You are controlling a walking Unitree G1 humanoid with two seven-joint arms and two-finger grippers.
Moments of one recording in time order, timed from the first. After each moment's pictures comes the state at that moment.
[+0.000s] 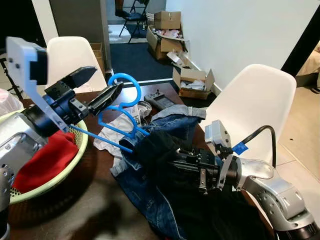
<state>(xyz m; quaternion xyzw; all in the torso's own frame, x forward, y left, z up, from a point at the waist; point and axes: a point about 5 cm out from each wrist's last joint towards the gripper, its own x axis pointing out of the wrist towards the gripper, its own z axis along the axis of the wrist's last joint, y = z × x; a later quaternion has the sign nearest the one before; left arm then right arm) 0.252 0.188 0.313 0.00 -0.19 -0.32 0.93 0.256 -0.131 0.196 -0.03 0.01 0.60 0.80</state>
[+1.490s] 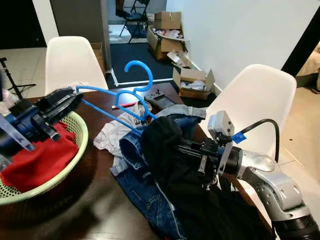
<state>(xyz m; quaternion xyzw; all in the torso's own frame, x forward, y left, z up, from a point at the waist) 0.236 0.238 0.288 -0.14 -0.19 -0.29 0.93 0.277 -0.144 0.200 -0.04 -0.01 0.54 0.84</state>
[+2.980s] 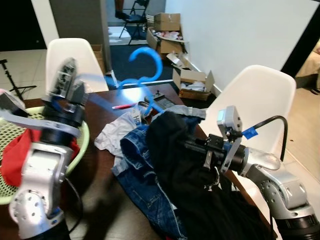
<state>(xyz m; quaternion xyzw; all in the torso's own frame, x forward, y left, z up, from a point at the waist) 0.253 0.187 0.268 -0.63 -0.19 -0.20 0.73 0.285 -0.153 0.212 -0.01 -0.04 0.51 0.86</state>
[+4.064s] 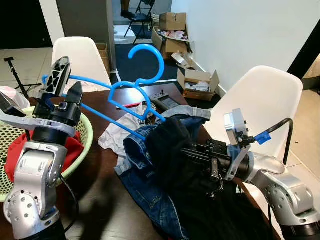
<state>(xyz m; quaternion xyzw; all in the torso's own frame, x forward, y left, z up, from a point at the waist) 0.252 0.201 0.274 -0.65 -0.19 -0.19 0.71 0.259 -0.146 0.212 0.02 -0.04 0.60 0.80</state>
